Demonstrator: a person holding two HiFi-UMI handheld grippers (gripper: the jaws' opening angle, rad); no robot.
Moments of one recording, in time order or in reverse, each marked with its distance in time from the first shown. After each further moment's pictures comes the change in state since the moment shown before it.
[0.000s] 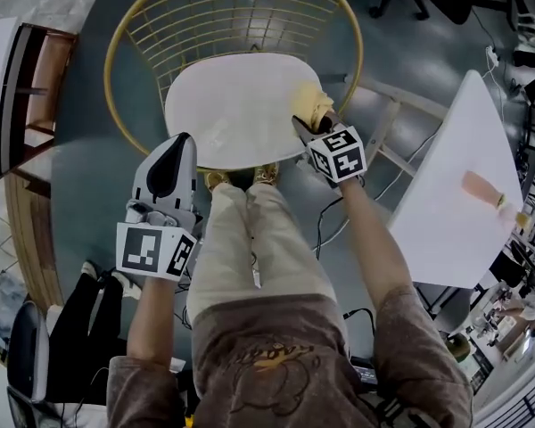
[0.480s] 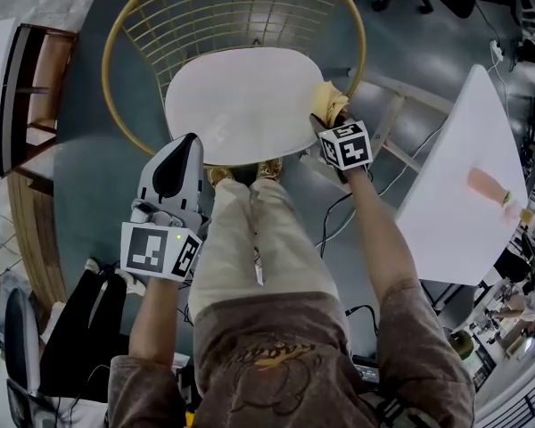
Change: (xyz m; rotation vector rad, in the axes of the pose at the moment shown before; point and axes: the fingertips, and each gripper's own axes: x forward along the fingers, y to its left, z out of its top) left arm 0.004 -0.010 -0.009 0.000 0.031 -0.022; right arm 0.008 -0.045 -0.054 0.069 0.146 -0.102
